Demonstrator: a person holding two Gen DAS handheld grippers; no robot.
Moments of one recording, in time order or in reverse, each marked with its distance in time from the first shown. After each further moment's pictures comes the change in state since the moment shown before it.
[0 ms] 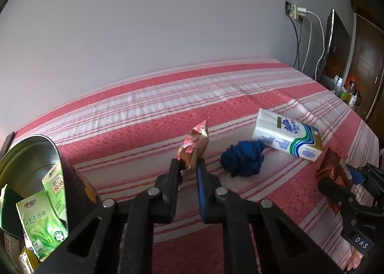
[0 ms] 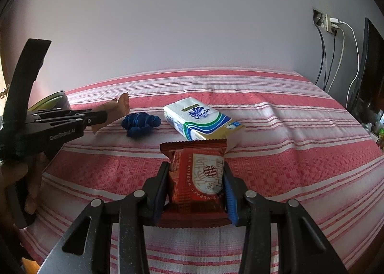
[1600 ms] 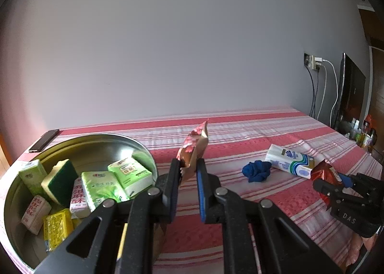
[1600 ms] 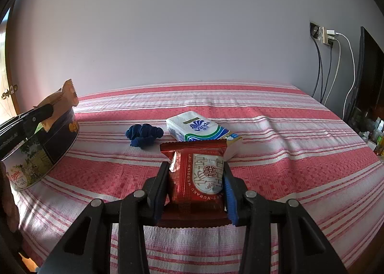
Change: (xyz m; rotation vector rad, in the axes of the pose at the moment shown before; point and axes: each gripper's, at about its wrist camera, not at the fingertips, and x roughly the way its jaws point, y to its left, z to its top) left arm -0.094 0.020 -0.046 -0.136 -0.310 0.174; right arm -0.013 0.003 -0.003 -0.016 -0.098 -0.004
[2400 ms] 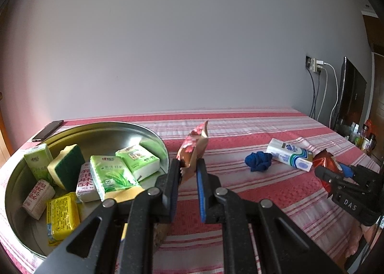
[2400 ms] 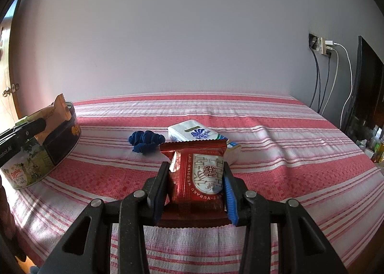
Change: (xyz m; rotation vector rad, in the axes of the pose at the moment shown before) left arm -0.012 0.011 -0.018 -0.031 0.006 -0.003; right arm -0.009 0.003 -0.001 -0.026 -0.063 -0.014
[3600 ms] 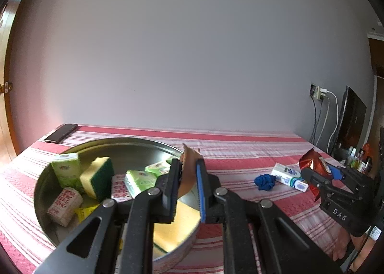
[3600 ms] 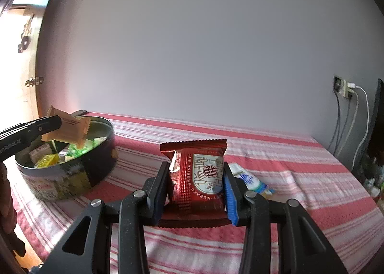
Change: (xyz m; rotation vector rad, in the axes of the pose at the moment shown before) left arm -0.043 0.046 0.019 -0.101 -0.094 0.013; right arm -0.023 0.063 0.036 -0.150 -0.153 0.119
